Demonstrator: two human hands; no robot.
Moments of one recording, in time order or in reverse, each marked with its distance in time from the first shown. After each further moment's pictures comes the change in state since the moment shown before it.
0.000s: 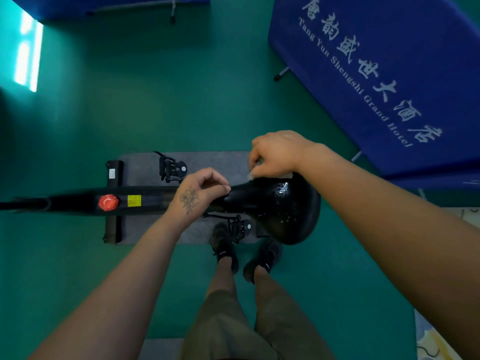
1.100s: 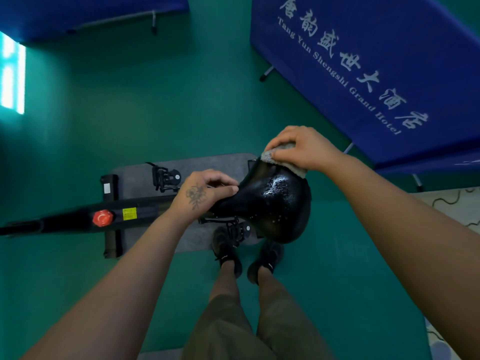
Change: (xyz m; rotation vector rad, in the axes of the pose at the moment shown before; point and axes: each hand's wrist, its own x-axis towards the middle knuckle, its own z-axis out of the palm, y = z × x) left_hand 0.022 0.019 0.016 0.139 -0.110 0.022; right_hand -0.055 0.060 0.026 0.685 0.342 0.238
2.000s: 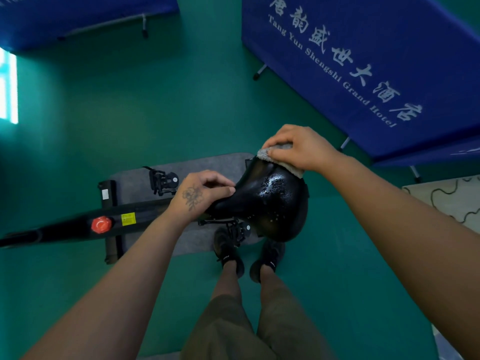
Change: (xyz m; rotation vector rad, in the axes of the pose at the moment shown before) left_hand 0.001 0.008 0.002 0.016 0.000 -0.016; right_hand -0.010 0.003 0.001 -0.039 0.048 -0.017
